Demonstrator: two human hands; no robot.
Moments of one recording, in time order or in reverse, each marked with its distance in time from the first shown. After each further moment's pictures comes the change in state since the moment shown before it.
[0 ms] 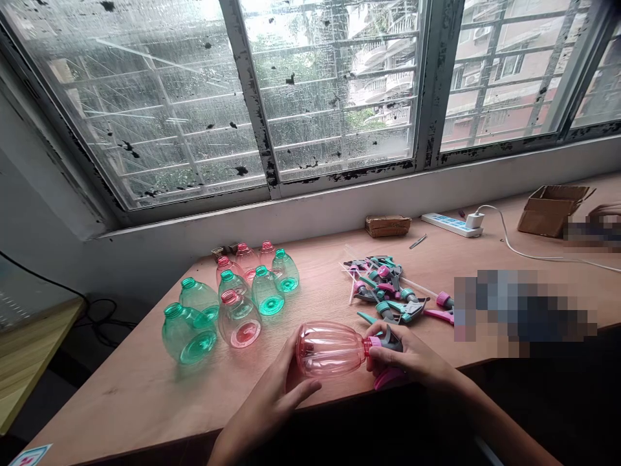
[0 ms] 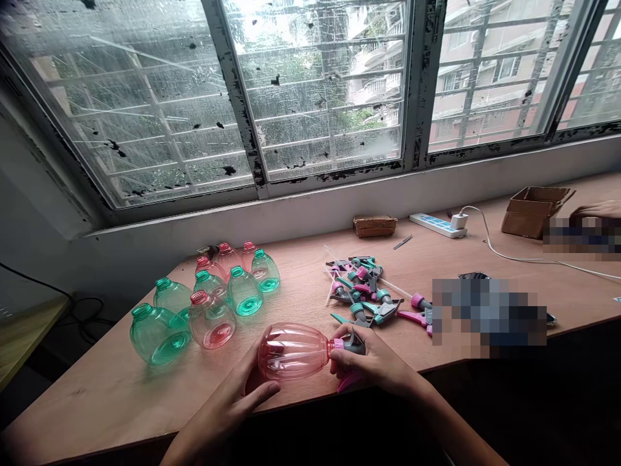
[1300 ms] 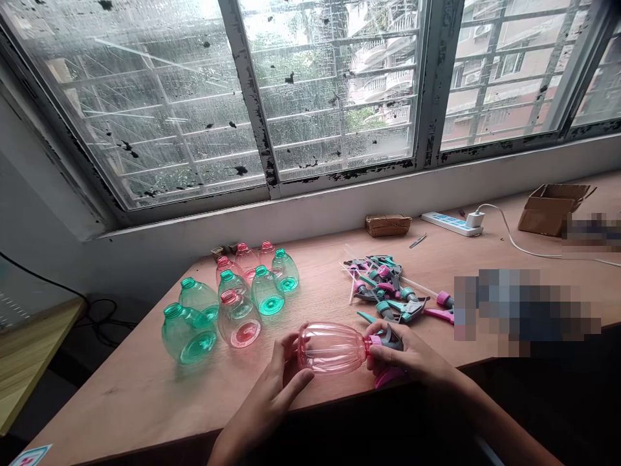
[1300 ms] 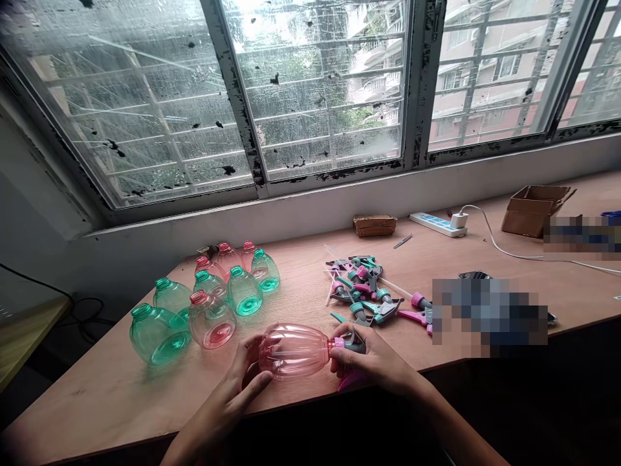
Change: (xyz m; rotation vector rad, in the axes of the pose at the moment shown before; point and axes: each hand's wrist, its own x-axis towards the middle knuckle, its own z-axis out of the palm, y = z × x) left_hand 0.002 -0.001 0.002 -0.241 -0.002 -0.009; right_hand 0.000 -0.007 0.003 -0.025 0.016 0.007
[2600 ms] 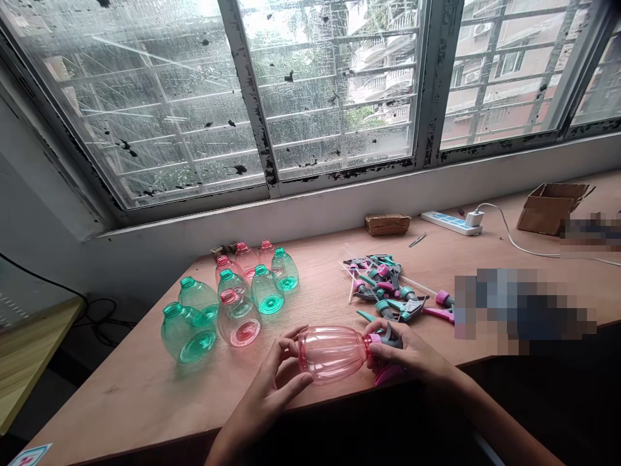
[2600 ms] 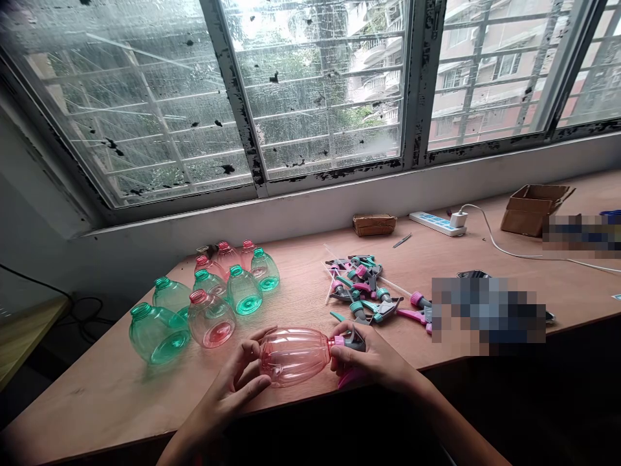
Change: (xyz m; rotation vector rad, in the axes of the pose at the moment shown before) left_hand 0.000 0.002 -0.004 -0.150 -0.016 0.070; right_hand -0.001 -0.002 0.000 -0.012 0.009 0.003
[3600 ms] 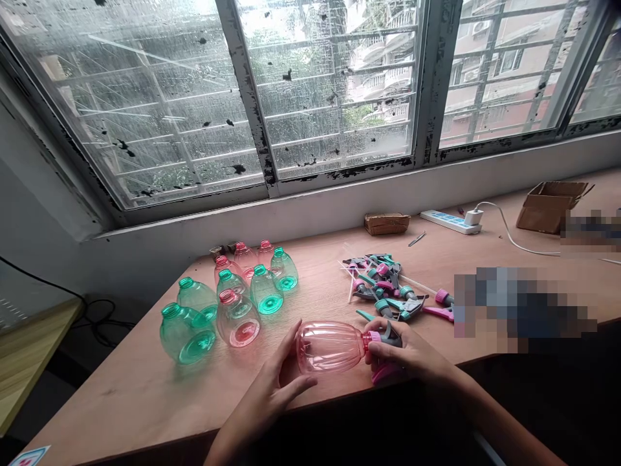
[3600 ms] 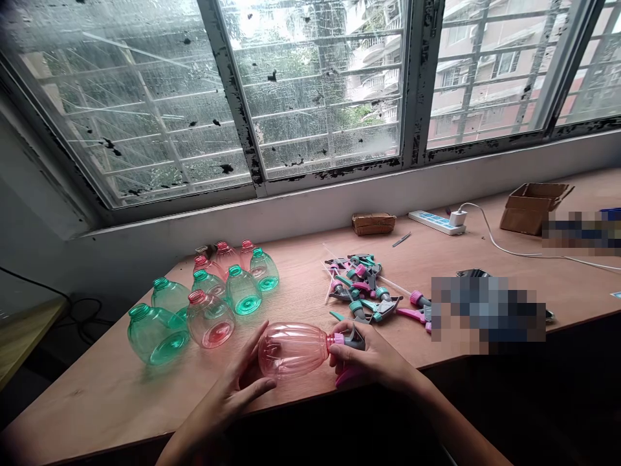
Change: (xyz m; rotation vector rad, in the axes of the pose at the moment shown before) left_hand 0.001 -0.009 -0.002 0.164 0.015 -0.060; right_hand 0.002 0.009 -0.005 -0.005 0.002 -0.009
